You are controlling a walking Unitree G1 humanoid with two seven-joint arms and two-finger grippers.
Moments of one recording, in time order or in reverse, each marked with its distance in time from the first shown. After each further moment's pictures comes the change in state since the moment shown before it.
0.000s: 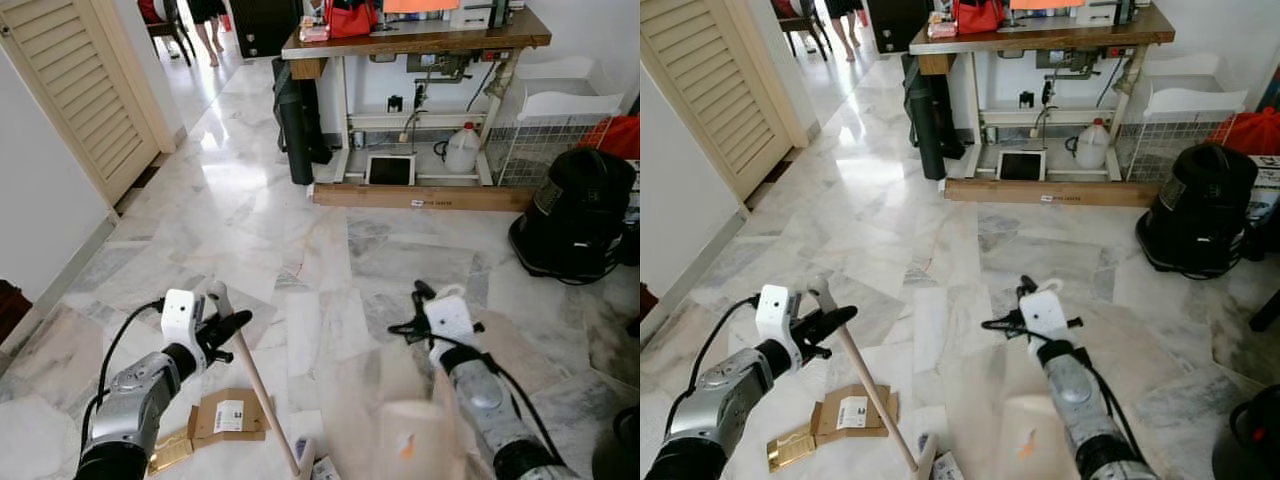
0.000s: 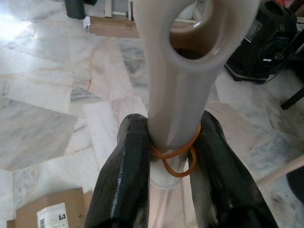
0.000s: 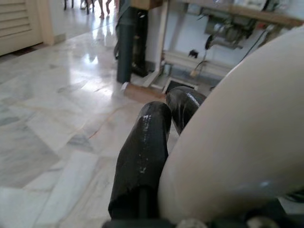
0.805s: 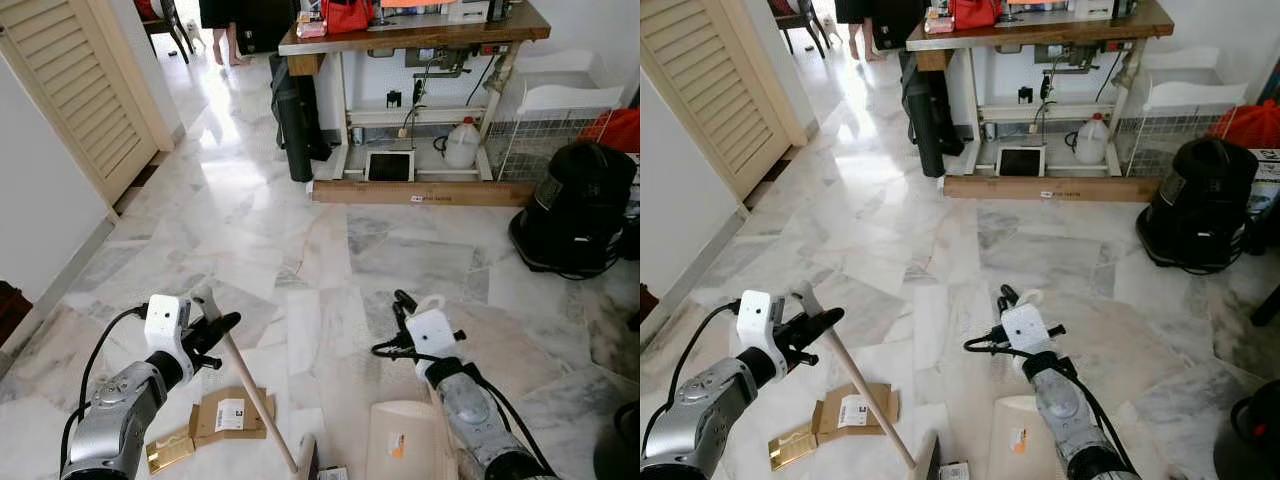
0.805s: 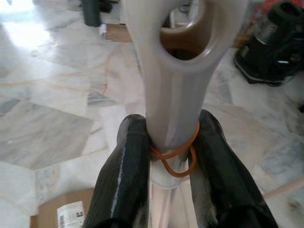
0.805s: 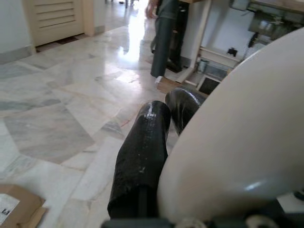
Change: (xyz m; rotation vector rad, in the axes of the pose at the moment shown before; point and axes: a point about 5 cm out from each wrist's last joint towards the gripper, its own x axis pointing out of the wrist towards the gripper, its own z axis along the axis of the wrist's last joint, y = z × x) left arm -0.022 0.004 0.008 0.033 -0.028 0.083; right arm -0.017 0.040 -0.013 -0.049 0.002 0.196
